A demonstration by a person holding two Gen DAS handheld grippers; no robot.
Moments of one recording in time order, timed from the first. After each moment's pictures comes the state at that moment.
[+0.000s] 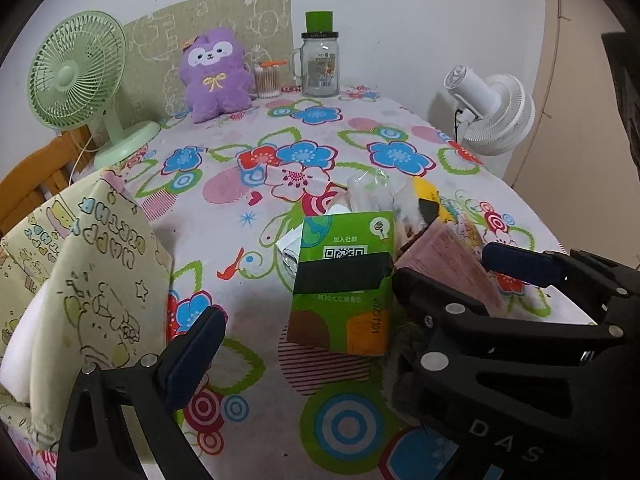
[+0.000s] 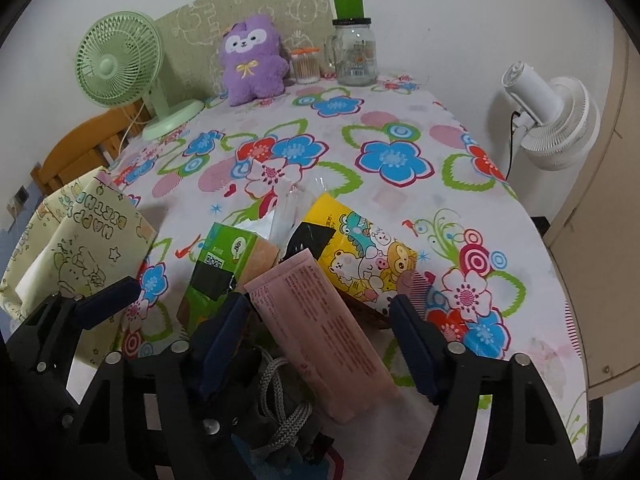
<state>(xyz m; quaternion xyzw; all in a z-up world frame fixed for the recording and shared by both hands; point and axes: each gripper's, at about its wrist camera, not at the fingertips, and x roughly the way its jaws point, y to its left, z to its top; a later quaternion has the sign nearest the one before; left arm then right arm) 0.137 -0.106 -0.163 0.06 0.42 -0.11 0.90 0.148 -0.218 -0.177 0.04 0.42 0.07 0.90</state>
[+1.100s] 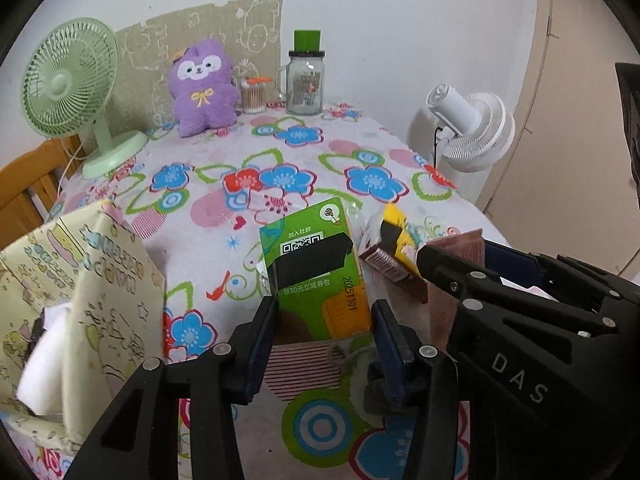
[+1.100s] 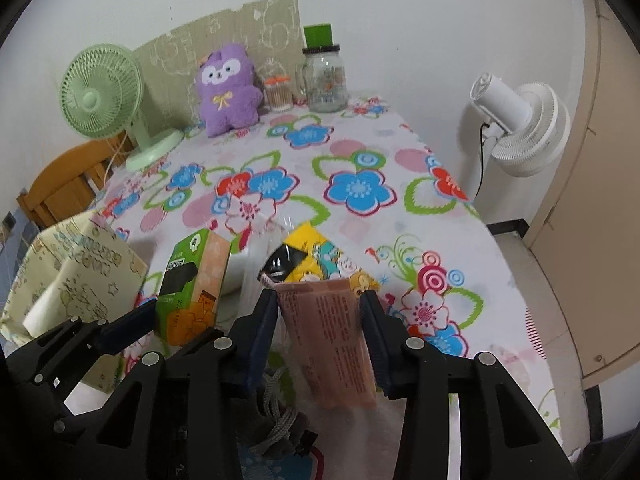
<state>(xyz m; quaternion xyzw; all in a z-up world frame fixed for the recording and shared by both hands) 0.131 -0.109 -0.131 0.03 0.41 -0.15 0.90 0.143 -0.232 -0.155 0.06 0.40 0.03 0.92</state>
